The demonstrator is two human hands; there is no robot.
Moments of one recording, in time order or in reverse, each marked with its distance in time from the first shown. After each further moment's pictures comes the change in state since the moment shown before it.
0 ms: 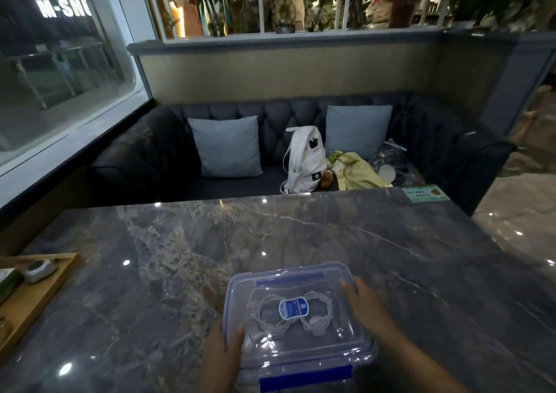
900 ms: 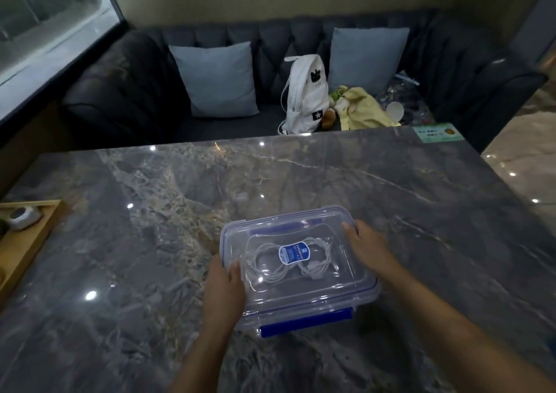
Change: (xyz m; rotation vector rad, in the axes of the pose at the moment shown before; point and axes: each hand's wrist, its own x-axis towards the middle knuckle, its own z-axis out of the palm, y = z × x) left_hand 0.001 0.013 0.013 0.101 0.087 0.112; right_hand 0.024 0.009 0.001 -0.228 -0.024 0.035
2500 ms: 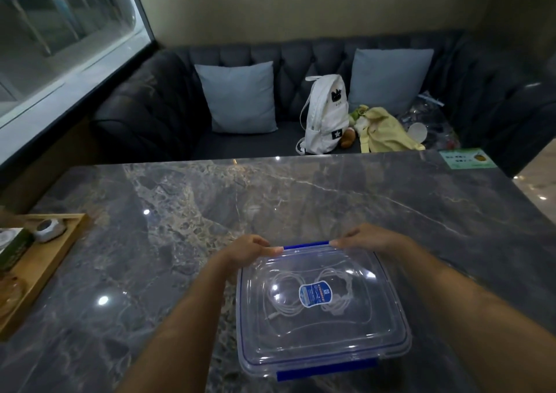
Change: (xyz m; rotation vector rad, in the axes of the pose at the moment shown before) left_hand 0.130 0.038 0.000 0.187 -0.691 -0.079; right_hand 0.078 -0.050 -0.017 -0.075 -0.552 -0.050
